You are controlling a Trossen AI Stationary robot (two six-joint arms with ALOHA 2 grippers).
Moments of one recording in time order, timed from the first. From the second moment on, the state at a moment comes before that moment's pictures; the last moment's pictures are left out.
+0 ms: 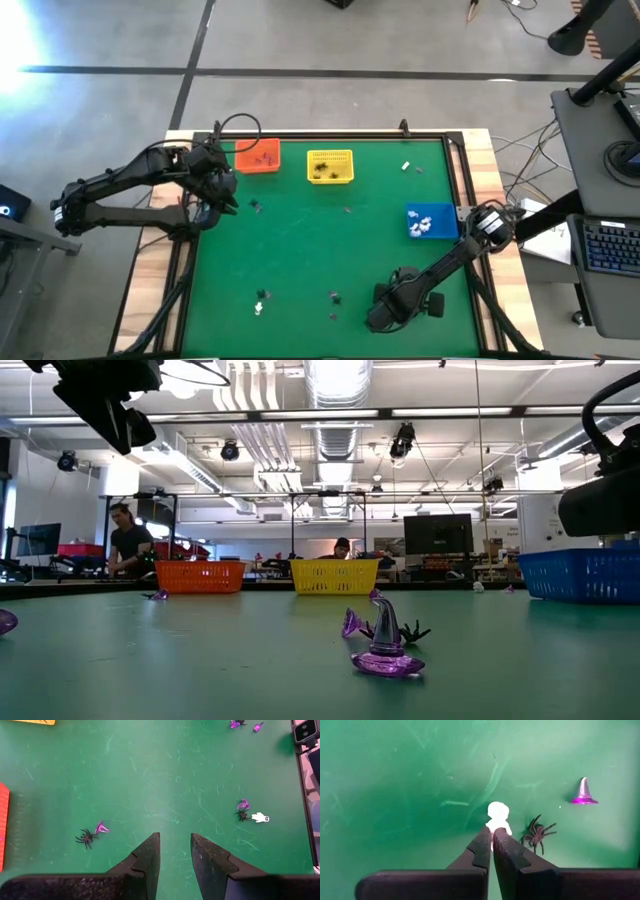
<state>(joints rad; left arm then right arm) 0.37 0.88 0.97 -1.18 0.35 0.23 0.65 2.02 1.37 -1.15 -0.25 2.40</state>
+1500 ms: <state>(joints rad) 0.37 0.88 0.97 -1.17 0.35 0.23 0.70 1.97 1.31 -0.96 -0.18 2.45</state>
